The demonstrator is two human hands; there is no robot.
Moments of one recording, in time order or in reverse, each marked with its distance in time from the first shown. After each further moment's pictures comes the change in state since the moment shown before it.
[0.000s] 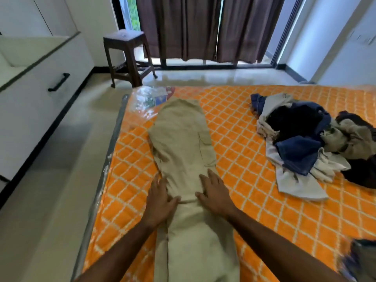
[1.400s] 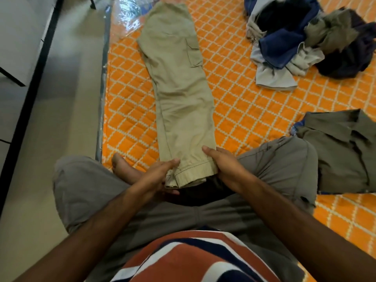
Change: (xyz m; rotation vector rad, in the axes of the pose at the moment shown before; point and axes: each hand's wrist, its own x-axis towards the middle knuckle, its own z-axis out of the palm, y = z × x) left_hand -0.321 0.076 -0.012 -0.887 -0.363 -0.752; right_hand -0.325 -0.044 0.001 1.439 -0.165 0.549
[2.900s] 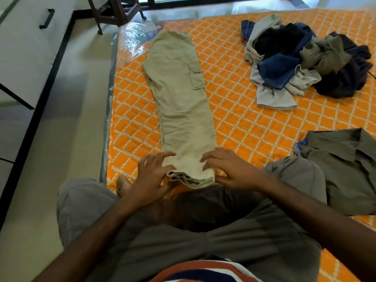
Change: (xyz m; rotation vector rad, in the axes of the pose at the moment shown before) left_hand 0.049 0.015 -0.065 1.250 0.146 1.212; right_hand 0.028 -0.047 -0.040 -1.472 -0.405 -1.057
